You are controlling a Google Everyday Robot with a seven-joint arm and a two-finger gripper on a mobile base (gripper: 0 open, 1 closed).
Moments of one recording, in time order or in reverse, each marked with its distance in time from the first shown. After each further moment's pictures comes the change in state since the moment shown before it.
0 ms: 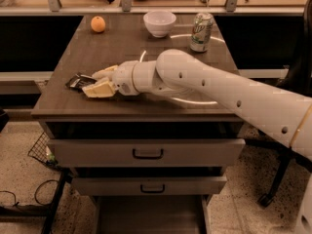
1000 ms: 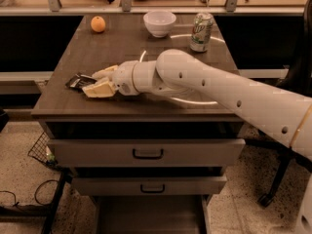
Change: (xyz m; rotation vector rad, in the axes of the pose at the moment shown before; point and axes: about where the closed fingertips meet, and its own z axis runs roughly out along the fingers) arm 0.000 0.000 0.000 0.000 0.000 0.000
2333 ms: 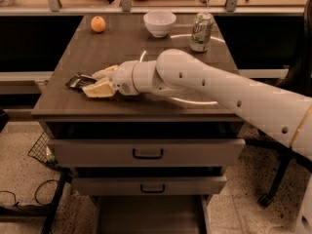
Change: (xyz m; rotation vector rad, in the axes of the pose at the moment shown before) arm 0.000 0.000 0.000 0.000 0.000 0.000
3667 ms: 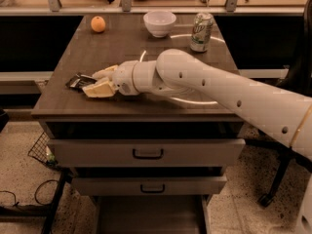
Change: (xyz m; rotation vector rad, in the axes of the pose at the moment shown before) arm 0.000 0.000 0.000 0.000 0.000 0.000
